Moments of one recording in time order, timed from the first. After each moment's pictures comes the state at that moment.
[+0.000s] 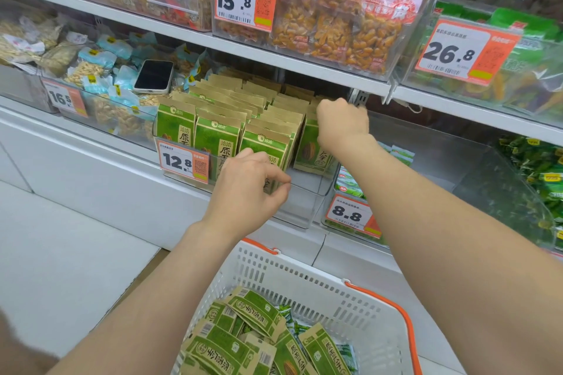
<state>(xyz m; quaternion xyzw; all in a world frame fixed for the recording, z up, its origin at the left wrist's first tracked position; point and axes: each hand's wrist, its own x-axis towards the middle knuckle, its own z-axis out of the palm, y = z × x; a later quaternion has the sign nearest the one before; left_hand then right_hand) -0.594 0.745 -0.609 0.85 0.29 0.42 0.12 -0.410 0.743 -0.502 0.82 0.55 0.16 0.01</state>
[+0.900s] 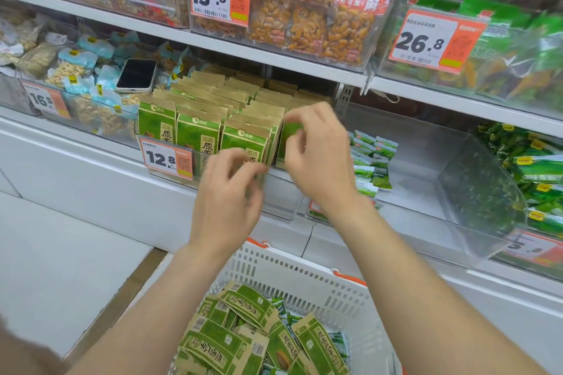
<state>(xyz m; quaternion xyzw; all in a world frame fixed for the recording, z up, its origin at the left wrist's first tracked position) -0.598 0.714 -0.631 0.81 0.32 0.50 0.04 -0.445 0.667 -0.542 0.65 0.62 0.19 -0.39</state>
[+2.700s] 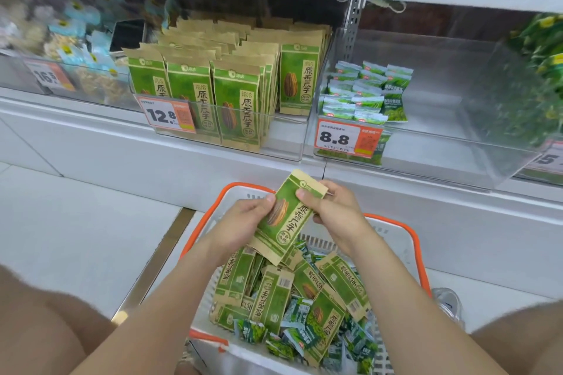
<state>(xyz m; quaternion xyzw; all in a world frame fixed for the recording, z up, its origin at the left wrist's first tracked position) -0.625 0.666 -0.717 0.63 0.38 0.13 0.66 -0.440 0.580 -0.720 0.65 0.24 -0.44 -0.57</state>
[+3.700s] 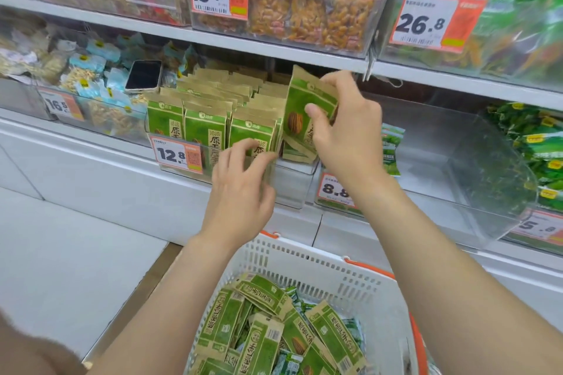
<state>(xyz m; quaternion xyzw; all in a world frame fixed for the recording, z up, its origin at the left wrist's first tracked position) -0.602 0.707 -0.628 0.85 0.34 0.39 0.09 -0.437 0.645 -0.521 0.67 0.56 0.17 -0.46</state>
